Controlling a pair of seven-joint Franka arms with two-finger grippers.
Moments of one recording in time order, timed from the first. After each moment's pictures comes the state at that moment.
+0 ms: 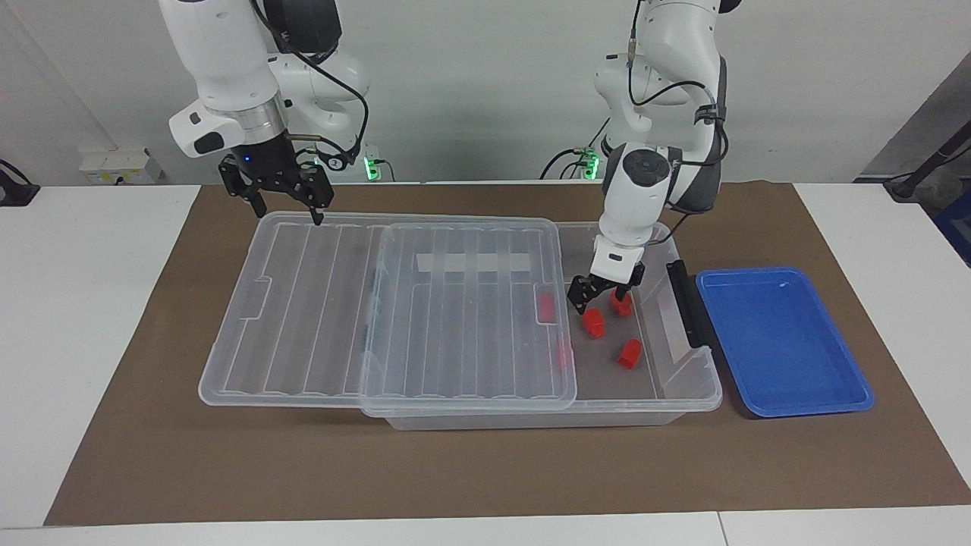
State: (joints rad) left arm -0.29 0.20 -0.12 -2.07 0.07 2.37 -0.71; right arm -0.01 0.00 0.16 -1.57 -0.04 1.62 0.35
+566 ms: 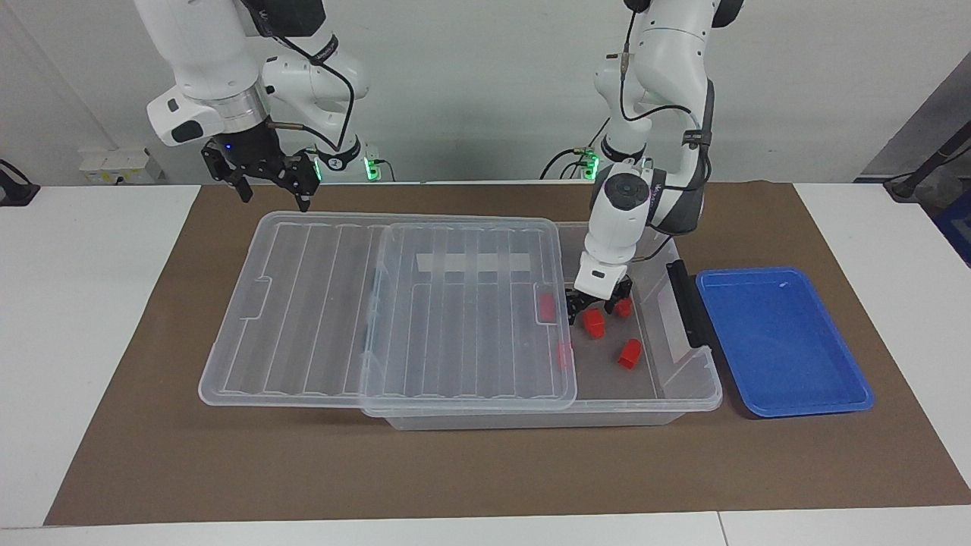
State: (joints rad) left arm -0.31 0.26 -0.12 -2.07 0.09 2.42 -0.71; right arm -0.02 0.01 0.15 -1.53 -0.04 1.52 0.35
